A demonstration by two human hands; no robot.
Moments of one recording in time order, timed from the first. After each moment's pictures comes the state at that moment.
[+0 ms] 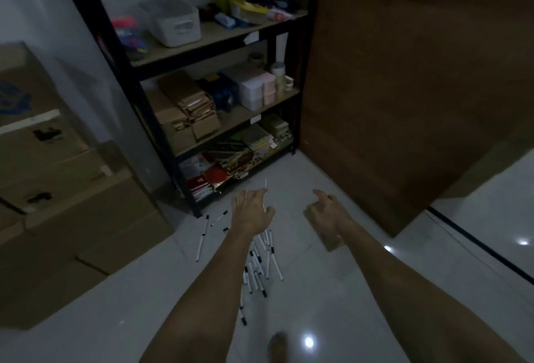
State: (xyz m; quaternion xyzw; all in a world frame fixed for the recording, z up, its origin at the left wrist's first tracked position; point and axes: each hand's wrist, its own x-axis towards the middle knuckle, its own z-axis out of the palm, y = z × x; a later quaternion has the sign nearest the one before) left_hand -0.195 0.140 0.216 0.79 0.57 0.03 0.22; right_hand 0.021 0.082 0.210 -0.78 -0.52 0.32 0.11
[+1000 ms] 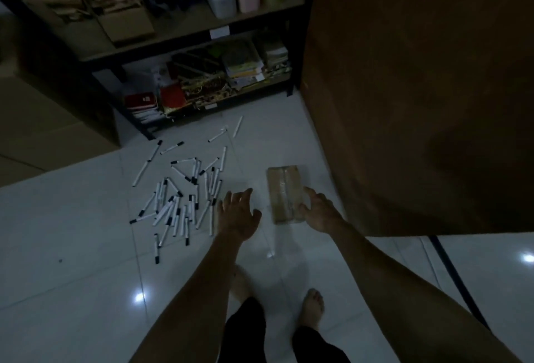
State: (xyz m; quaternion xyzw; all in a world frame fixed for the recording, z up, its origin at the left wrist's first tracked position) left_hand 0.143 0.187 0.021 0.64 0.70 -0.05 0.30; right_hand 0.363 0.213 0.019 -0.69 -0.58 0.42 -0.08
